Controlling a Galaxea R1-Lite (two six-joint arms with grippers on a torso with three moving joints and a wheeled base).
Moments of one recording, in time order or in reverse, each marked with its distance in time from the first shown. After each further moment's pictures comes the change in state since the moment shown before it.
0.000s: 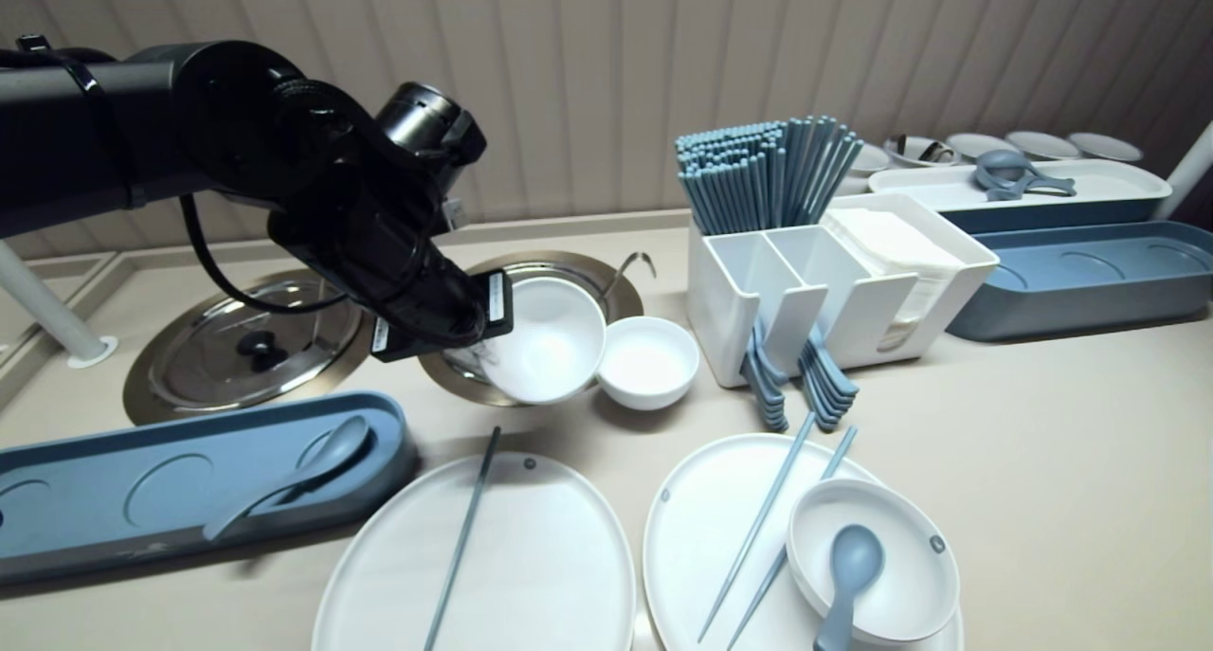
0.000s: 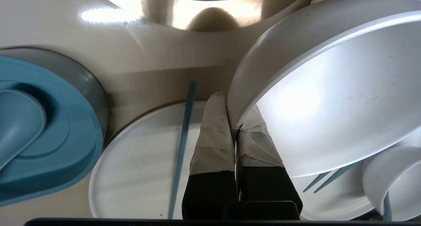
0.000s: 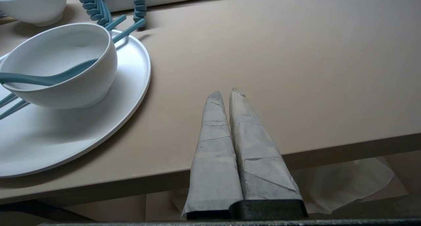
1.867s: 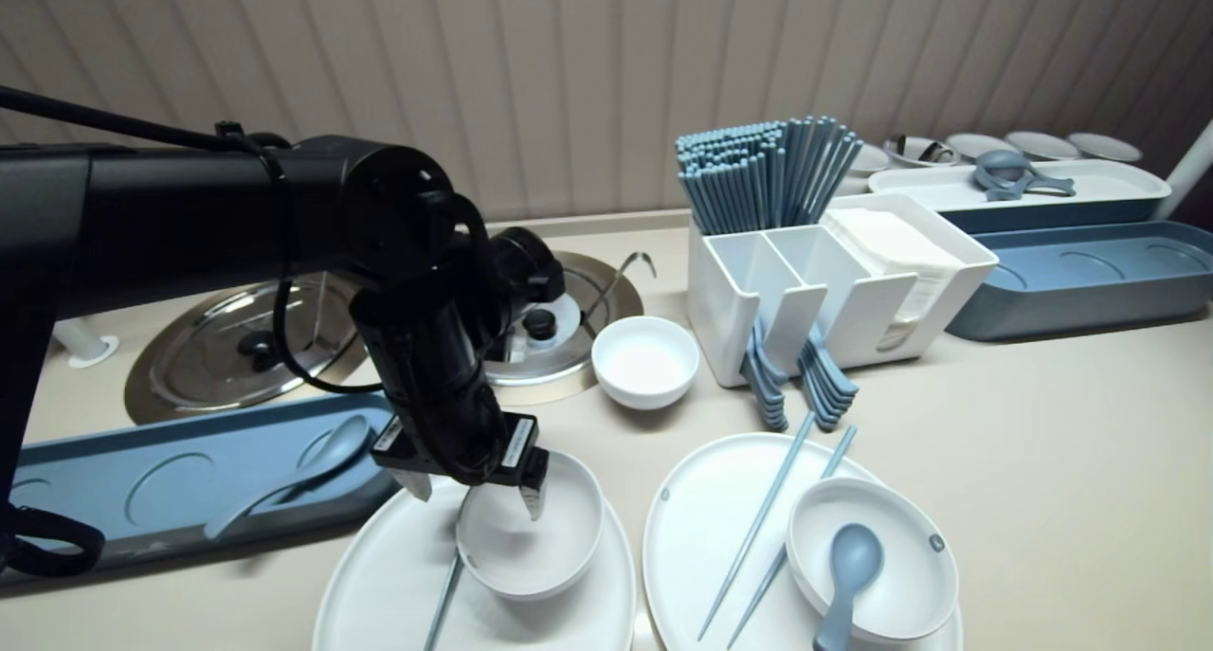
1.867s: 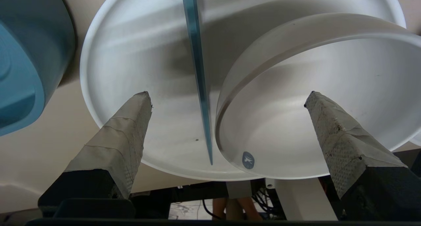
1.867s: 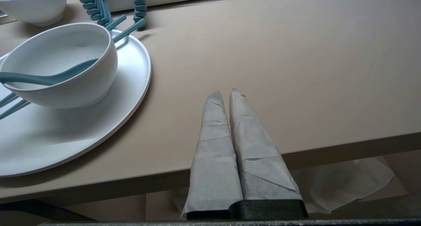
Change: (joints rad) left arm -0.130 0.087 0.075 0.321 0.018 0.139; right arm 0.000 0.000 0.000 0.000 0.000 0.000
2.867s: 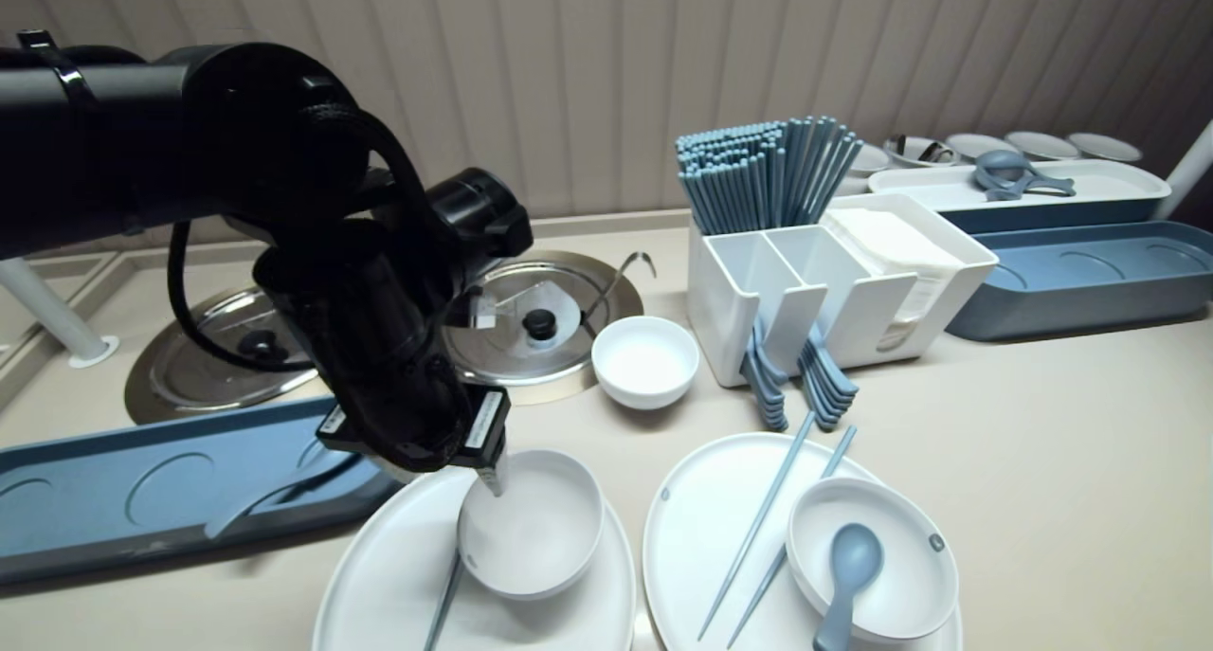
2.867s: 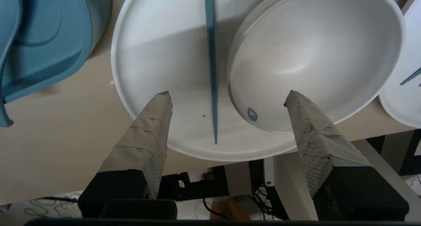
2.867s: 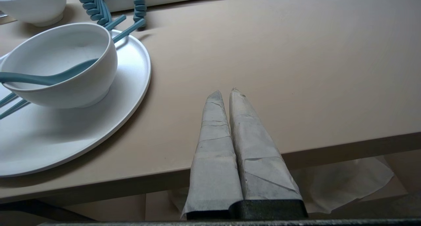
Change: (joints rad) left arm -0.012 -0.117 -0.008 0.040 0.037 -0.026; right arm 0.000 0.000 0.000 0.000 -0.001 0.000
